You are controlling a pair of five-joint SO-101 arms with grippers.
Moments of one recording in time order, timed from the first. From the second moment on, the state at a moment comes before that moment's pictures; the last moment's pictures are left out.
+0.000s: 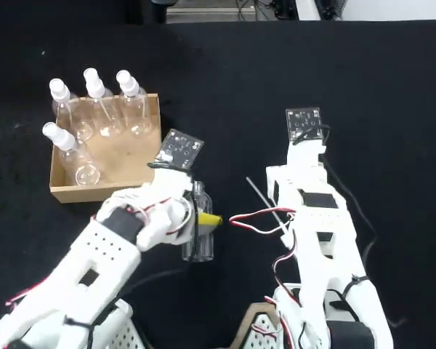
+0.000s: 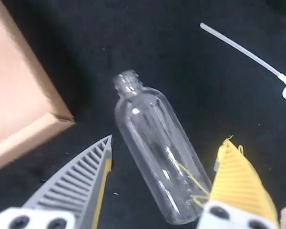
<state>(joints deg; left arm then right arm) 25.8 -45.2 59.8 47.9 2.3 3.3 -31.3 65.4 26.8 8.0</state>
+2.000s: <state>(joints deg) 5.3 -23.6 56.4 69.1 -53.1 3.3 -31.3 65.4 26.8 8.0</state>
